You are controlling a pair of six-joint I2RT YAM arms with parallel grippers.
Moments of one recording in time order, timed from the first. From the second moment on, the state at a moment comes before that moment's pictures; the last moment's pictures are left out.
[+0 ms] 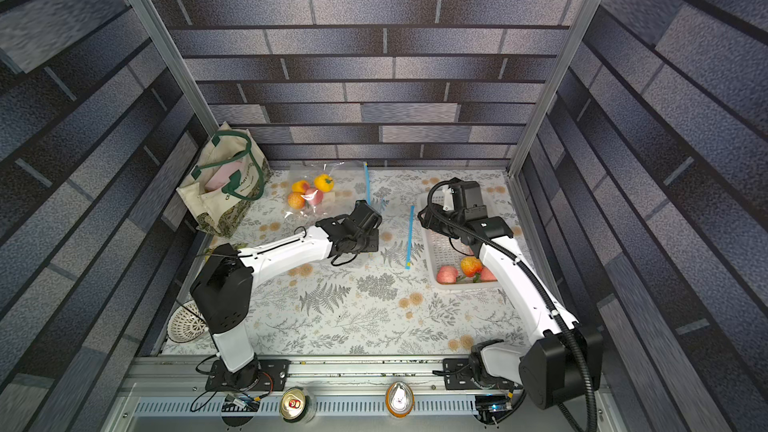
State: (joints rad) left arm -0.78 1.74 1.30 -0.47 -0.12 -0.68; right arm 0.35 1.27 1.12 -0.58 -0.29 0.59
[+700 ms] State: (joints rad) left arm -0.70 1.52 0.98 -0.16 0.05 -0.70; right arm 0.58 1.73 1.22 -0.24 -0.23 0.92
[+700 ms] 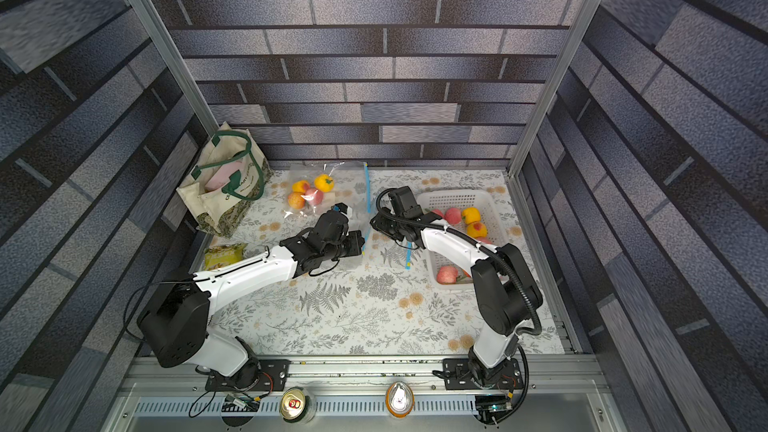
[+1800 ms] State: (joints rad) left arm -0.63 1.49 1.04 -0.32 0.10 -0.77; right arm 0.68 1.84 1.41 -0.32 -0.25 0.76
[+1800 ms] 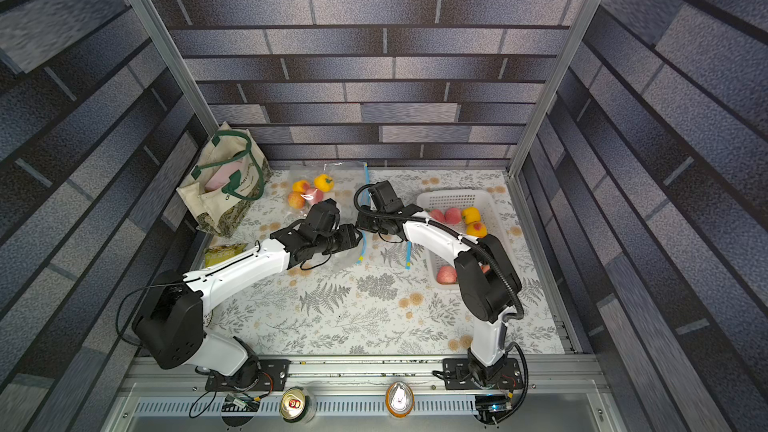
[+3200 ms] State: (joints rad) left arm -0.59 1.39 1.05 -0.42 0.05 -0.71; right arm 0.72 1.90 1.58 -0.47 -0.25 0.71
